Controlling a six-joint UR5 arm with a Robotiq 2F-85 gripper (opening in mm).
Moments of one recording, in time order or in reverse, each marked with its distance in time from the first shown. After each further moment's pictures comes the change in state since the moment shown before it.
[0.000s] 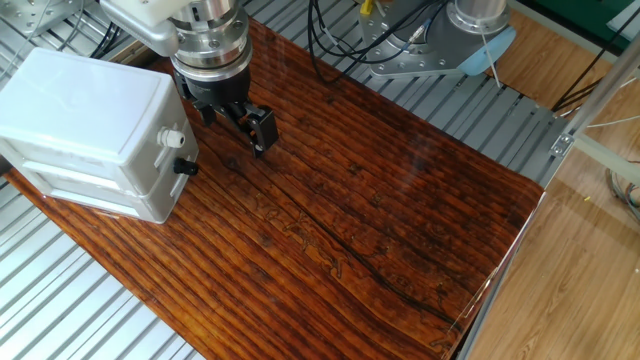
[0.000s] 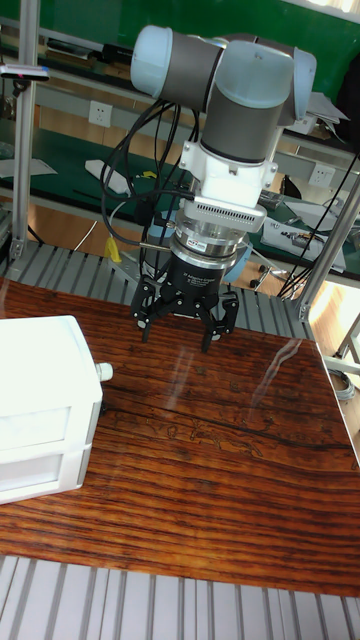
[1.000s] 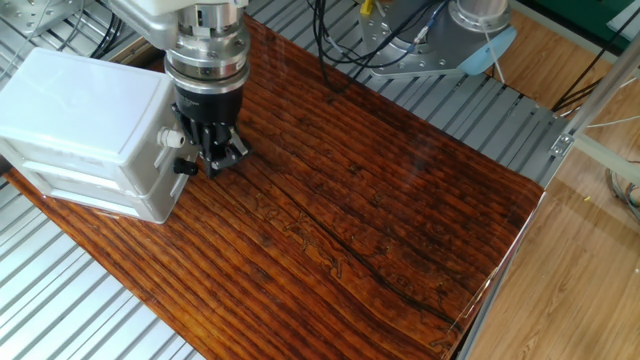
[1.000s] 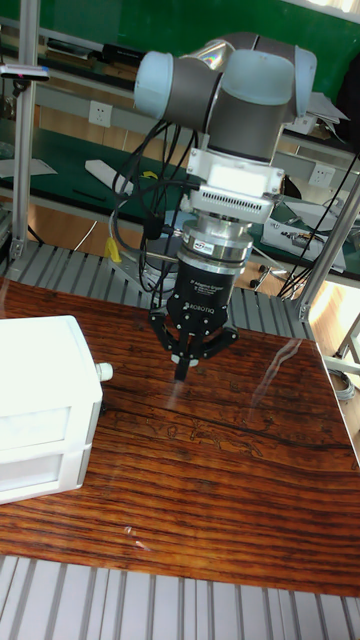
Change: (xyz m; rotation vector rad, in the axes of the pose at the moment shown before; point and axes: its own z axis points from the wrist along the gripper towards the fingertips) arm -0.058 0.011 -0.001 -0.006 -0.236 0.068
